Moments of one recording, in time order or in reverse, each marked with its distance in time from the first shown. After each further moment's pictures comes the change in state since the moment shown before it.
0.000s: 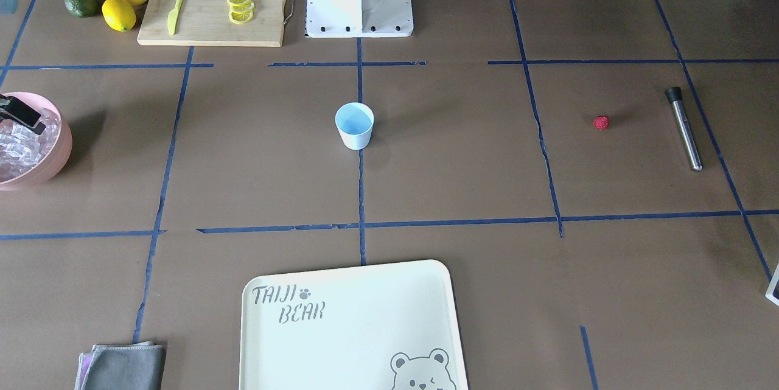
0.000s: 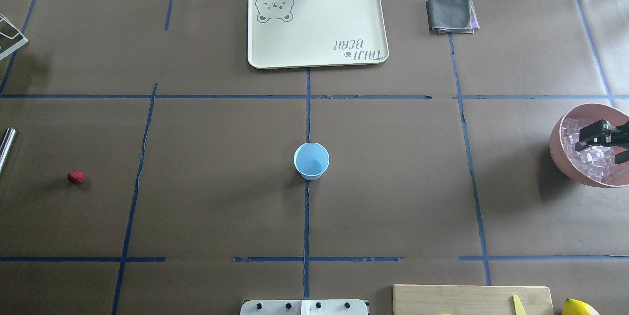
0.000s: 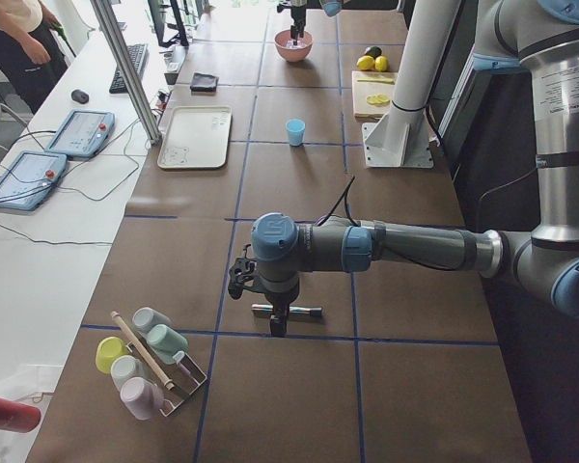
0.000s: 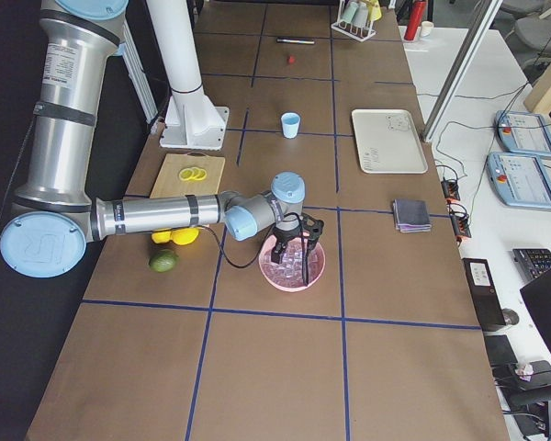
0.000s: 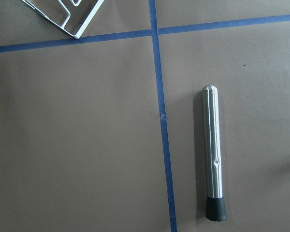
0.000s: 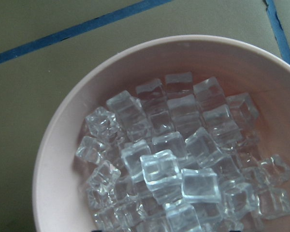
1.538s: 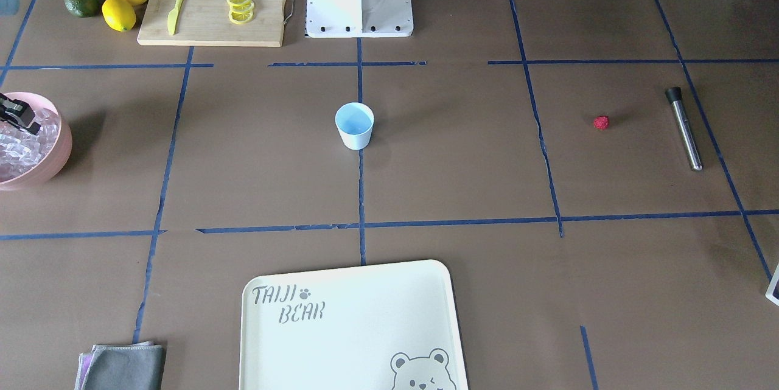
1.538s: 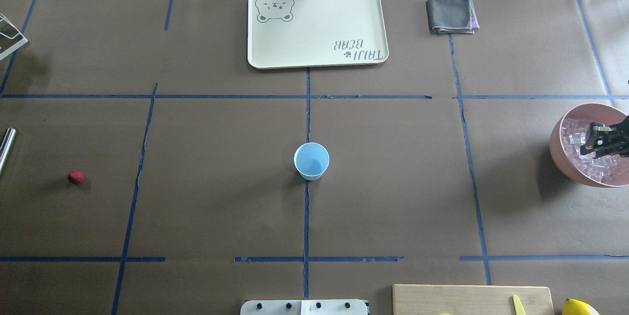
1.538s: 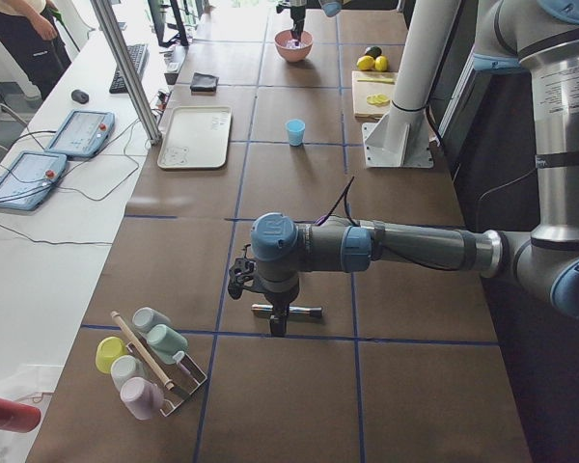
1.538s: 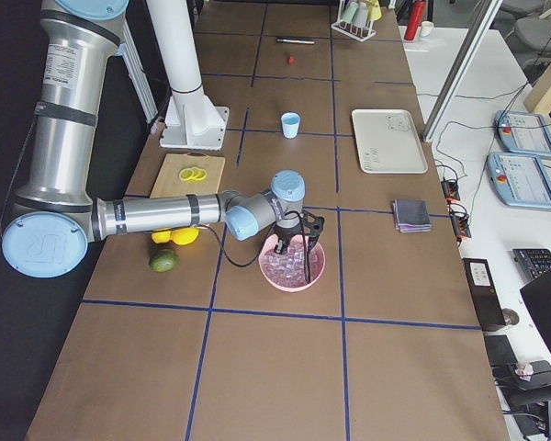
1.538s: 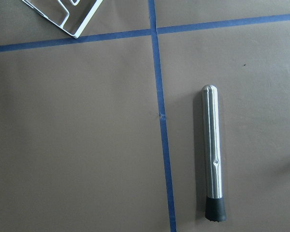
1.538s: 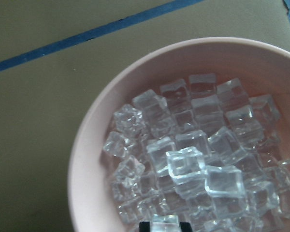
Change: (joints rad) left arm 0.002 -0.002 0.001 0.000 -0.001 -0.004; right arm -0.002 -0.001 0.042 0.028 0.012 0.011
